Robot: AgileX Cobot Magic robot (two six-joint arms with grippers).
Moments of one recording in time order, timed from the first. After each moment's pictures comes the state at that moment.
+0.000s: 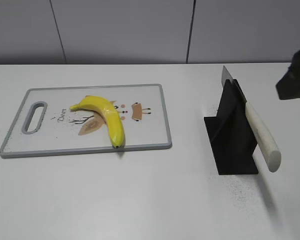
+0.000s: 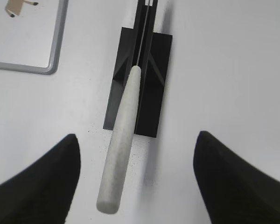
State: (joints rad) left arm -0.12 -0.01 -0.49 -0.02 1.08 0.09; right arm 0.48 1.17 -0.96 -0.14 0.85 0.38
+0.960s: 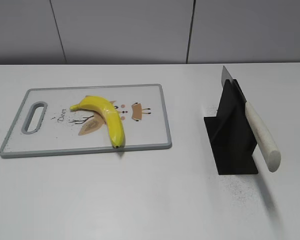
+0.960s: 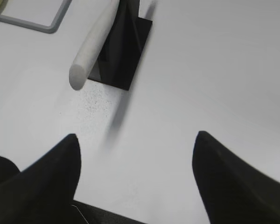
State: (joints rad) left arm -0.12 -0.01 -0.49 -0.02 1.09 0.09; right arm 0.48 0.43 -0.64 -0.12 1.05 0.17
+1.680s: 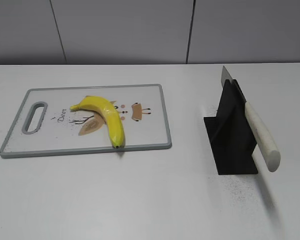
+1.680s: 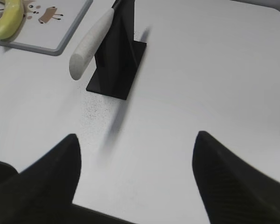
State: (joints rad) left arm -0.12 -0.01 -0.49 -0.03 1.09 0.09; right arm 0.48 -0.01 -0.53 -0.12 1.13 0.15
